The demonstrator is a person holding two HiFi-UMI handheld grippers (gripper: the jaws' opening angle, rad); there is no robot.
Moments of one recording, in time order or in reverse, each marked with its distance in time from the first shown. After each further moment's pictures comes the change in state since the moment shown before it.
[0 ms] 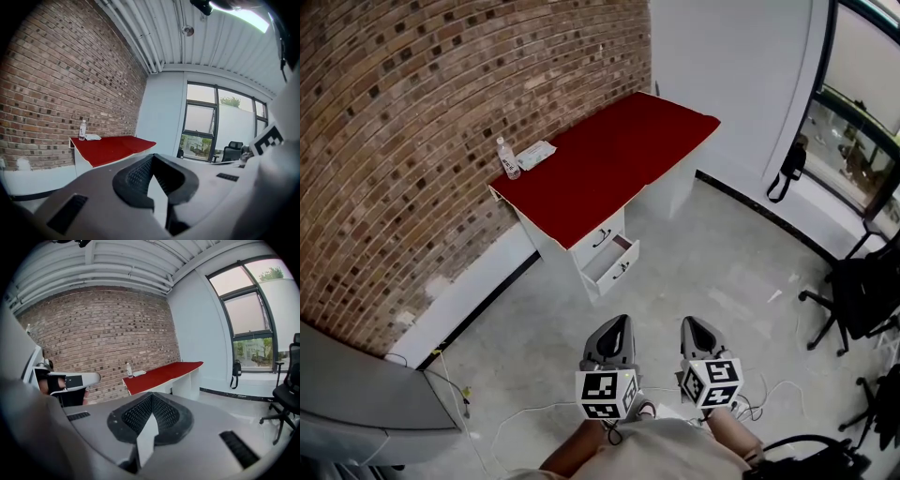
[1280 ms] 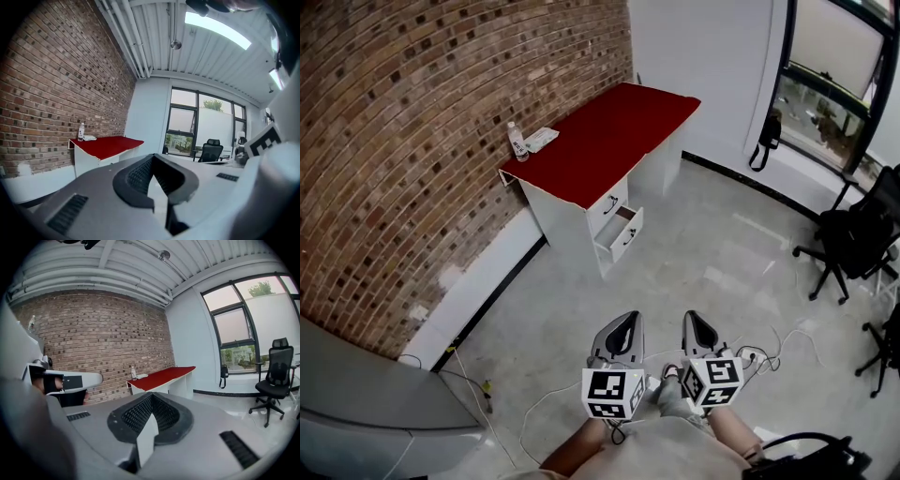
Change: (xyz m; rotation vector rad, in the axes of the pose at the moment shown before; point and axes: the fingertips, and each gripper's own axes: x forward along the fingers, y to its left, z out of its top) left arm -0.216 0.012 -0.023 0.049 -0.001 -0.186; right arm -0.149 0.167 -0.067 0.006 -0.096 -0.127
